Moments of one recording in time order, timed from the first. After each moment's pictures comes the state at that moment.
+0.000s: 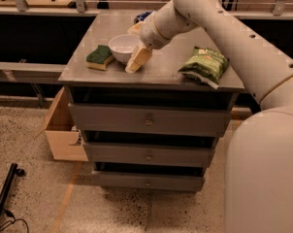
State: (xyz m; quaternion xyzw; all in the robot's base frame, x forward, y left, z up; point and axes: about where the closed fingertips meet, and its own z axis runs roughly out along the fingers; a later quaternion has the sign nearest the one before) arm 0.750 0.041 0.895 -0.68 0.60 0.10 0.41
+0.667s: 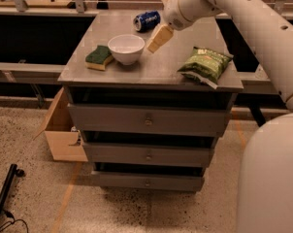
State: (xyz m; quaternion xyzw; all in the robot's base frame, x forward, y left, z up) arm 0.788 -0.030 0.953 -0.59 0.66 0.03 0.46
